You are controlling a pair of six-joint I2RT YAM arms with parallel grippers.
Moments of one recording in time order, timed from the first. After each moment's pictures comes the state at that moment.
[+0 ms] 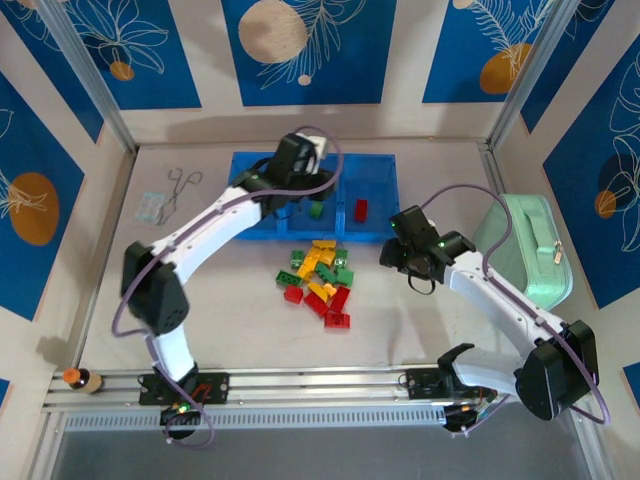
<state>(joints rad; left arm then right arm) -0.70 1.87 1.77 -0.55 0.00 -0.33 0.49 1.17 0.91 -0.86 0.17 0.76</state>
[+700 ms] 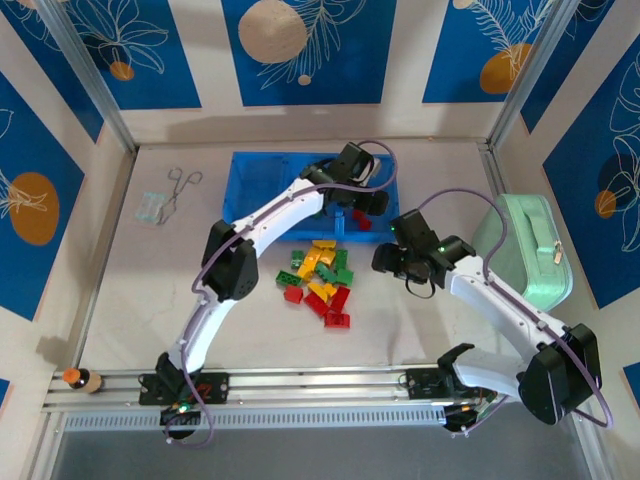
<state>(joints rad) -0.77 2.35 2.27 -0.79 0.07 -0.28 0.52 1.15 0.88 -0.83 0.07 0.72</state>
